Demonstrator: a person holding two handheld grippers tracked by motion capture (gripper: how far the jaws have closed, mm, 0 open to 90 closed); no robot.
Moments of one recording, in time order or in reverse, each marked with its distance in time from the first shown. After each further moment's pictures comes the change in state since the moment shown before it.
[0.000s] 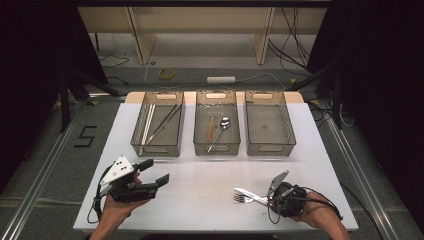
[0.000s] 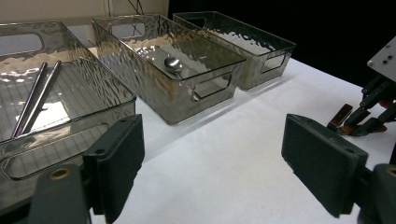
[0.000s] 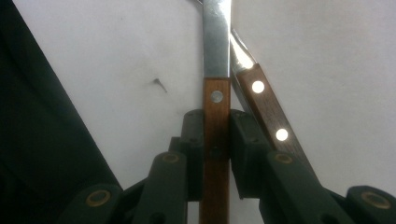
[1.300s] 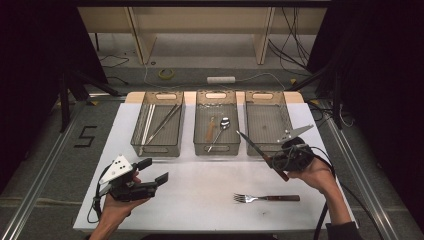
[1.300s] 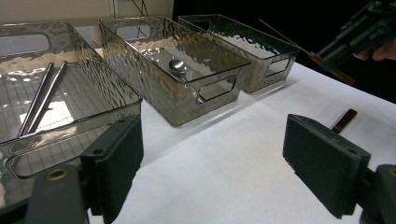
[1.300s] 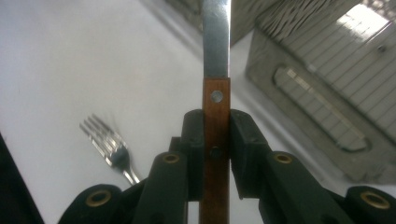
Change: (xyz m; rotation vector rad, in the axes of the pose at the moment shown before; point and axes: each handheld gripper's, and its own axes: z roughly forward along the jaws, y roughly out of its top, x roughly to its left) left arm 0.002 0.000 0.000 -0.011 0.014 -0.016; right arm -0.080 0.034 -0.059 -0.387 0.018 0.236
